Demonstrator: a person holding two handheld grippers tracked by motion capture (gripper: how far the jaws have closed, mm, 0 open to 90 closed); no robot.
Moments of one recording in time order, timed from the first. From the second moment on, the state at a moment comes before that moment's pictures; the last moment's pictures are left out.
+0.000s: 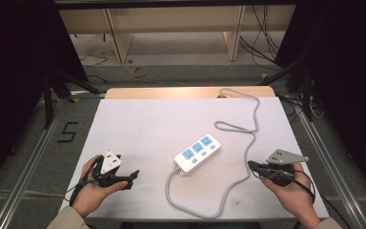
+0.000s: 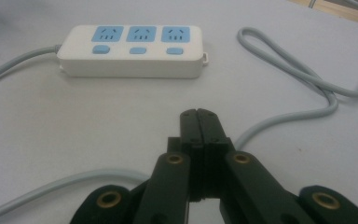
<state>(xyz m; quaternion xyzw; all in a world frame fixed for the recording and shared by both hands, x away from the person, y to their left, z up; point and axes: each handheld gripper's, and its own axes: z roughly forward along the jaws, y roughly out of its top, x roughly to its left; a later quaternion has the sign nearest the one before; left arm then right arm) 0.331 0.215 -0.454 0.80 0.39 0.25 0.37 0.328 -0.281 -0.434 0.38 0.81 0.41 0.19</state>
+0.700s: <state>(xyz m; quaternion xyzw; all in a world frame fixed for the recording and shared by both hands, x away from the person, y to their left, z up) 0.330 0.212 -0.453 0.80 0.39 0.25 0.37 0.344 -0.260 -0.431 0.37 0.82 0.41 0.18</state>
